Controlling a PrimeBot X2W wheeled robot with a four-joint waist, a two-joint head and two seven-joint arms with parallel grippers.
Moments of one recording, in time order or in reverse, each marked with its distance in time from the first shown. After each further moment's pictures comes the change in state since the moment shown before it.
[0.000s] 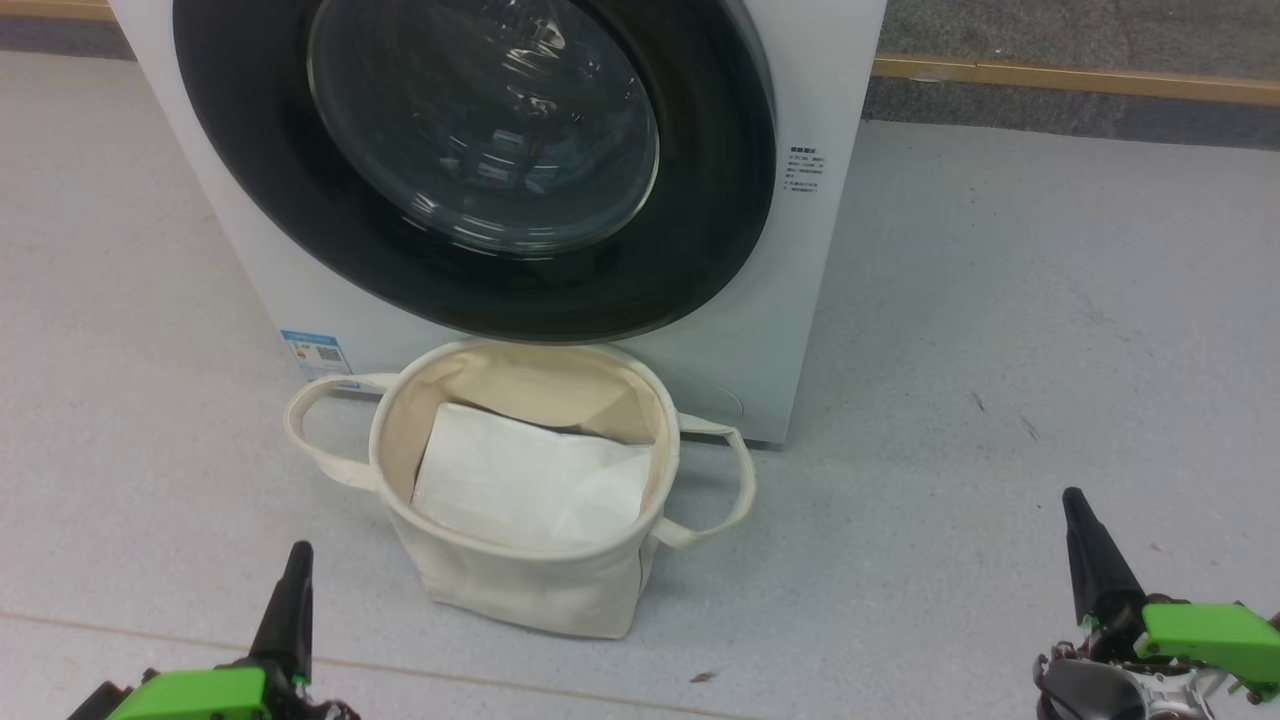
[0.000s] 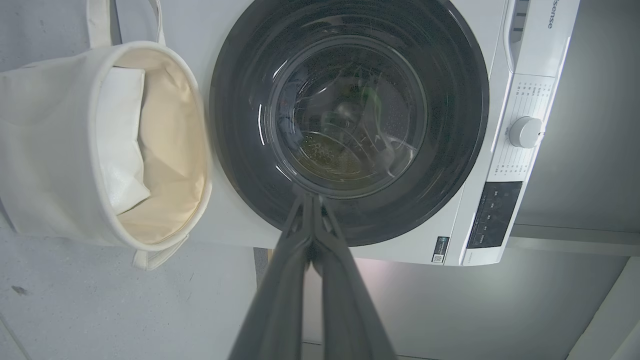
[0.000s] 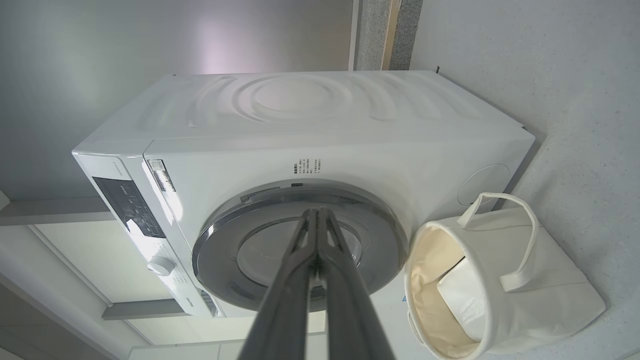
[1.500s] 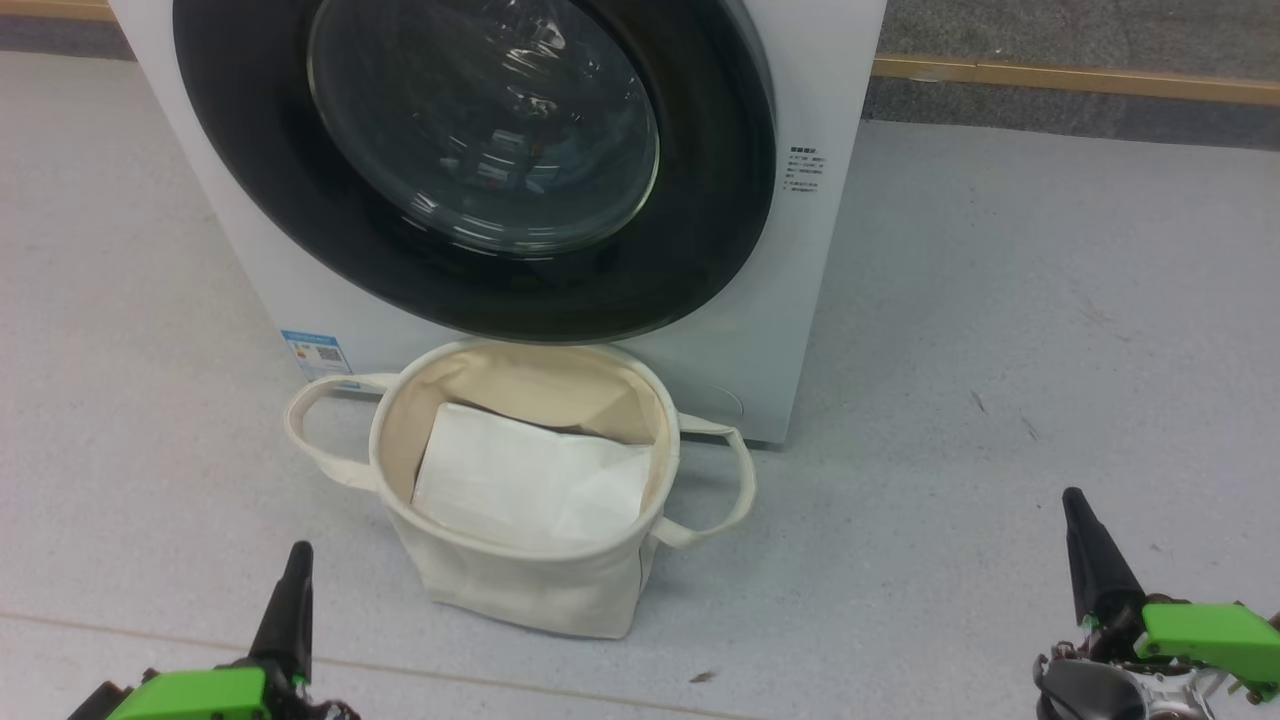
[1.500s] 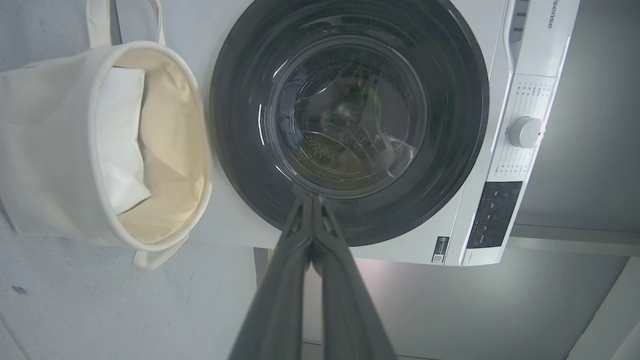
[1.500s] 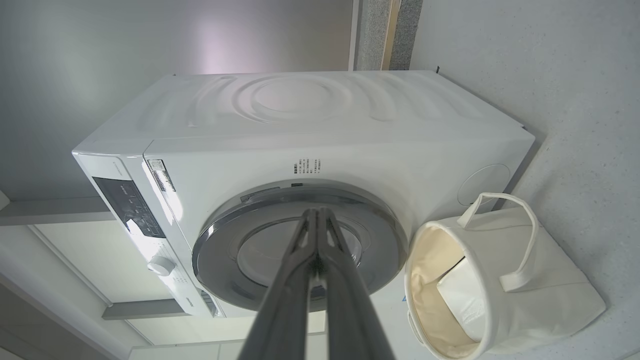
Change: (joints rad) left arm 0.000 0.000 0.000 0.000 0.000 0.000 0.000; right arm 0.000 0.000 0.000 0.000 0.000 0.000 0.000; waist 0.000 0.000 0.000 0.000
